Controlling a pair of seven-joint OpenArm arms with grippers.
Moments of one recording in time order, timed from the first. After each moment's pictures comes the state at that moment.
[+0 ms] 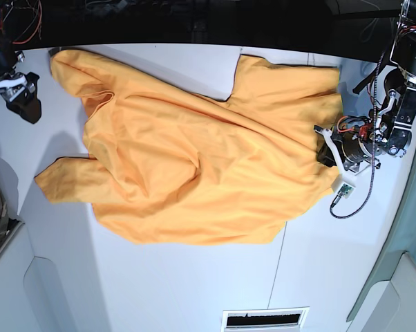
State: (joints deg) left arm -7.7 -31.8 17.0 63.4 -22.1 -25.6 32.8; right arm -18.4 3.6 44.7 97.1 47.0 29.3 -51.5
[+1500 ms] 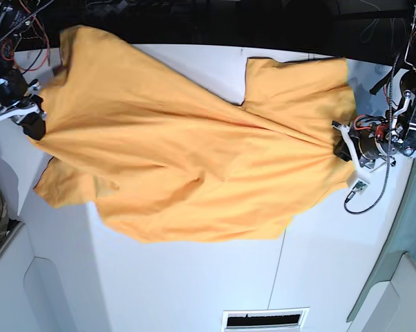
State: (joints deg) left arm -7.2 -36.8 17.1 63.5 -22.4 -26.4 36.0; right arm -9.9 5.7 40.7 86.5 40.0 28.0 -47.6
